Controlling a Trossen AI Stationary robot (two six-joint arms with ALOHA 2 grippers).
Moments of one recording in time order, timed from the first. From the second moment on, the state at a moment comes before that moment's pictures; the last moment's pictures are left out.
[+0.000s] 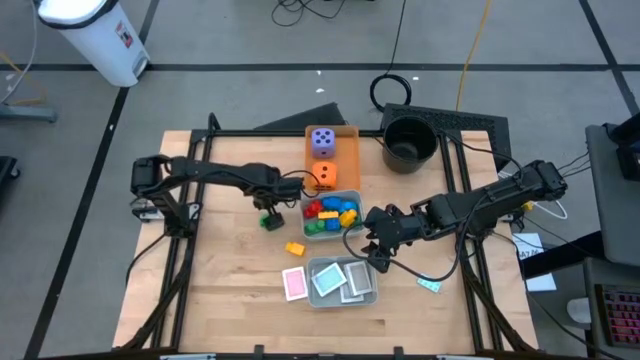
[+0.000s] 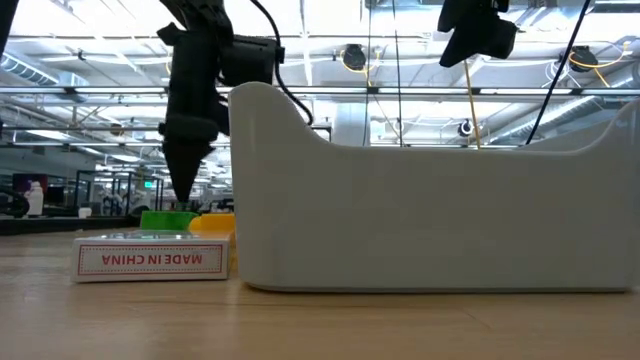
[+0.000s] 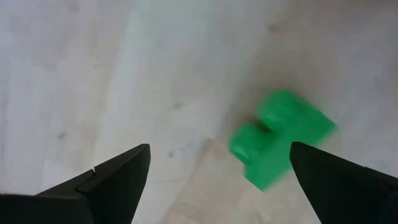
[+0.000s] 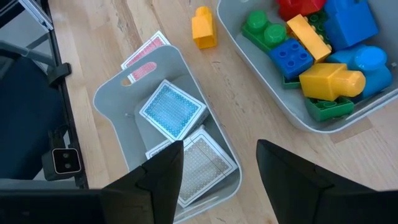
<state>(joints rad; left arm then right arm) 0.16 1.70 1.15 -1.10 -0.08 -0.29 0.32 1.38 1.20 -0.72 0.13 0.77</state>
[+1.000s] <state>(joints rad) 0.14 1.68 1.15 -1.01 0.01 0.26 0.32 1.38 1.20 -0.73 0.13 0.77</state>
